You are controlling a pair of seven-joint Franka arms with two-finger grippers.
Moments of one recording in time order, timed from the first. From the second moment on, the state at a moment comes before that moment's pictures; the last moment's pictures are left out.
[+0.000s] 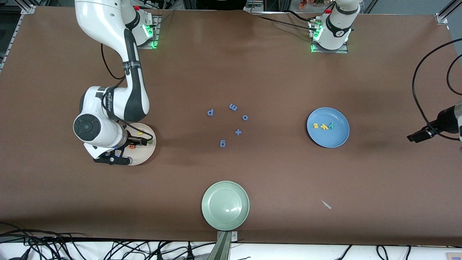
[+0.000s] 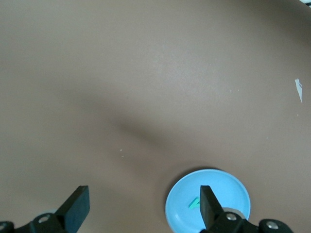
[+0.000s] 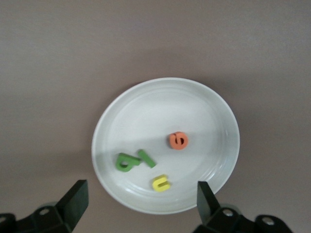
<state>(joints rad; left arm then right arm) 0.57 0.28 -0.42 -1.62 0.12 1.82 -0.39 0.82 0.66 -0.73 -1.60 0.38 1.94 0.08</state>
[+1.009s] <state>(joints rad) -0.03 -0.03 -0.01 -1.63 -0.01 1.51 -0.30 0.83 0.59 -0.85 -1.33 0.38 1.59 0.03</state>
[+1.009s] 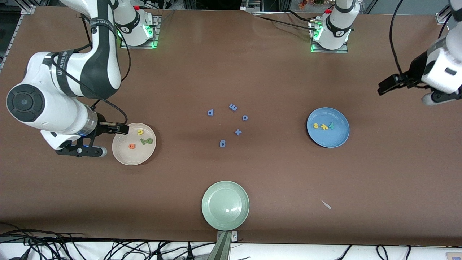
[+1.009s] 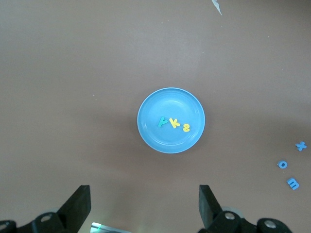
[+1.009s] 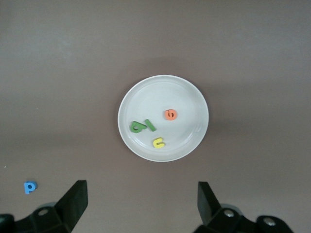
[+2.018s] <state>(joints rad) -0.02 0.01 0.04 -1.59 -0.01 1.51 -0.14 0.21 0.08 -0.11 -1.55 0.04 1.55 0.05</state>
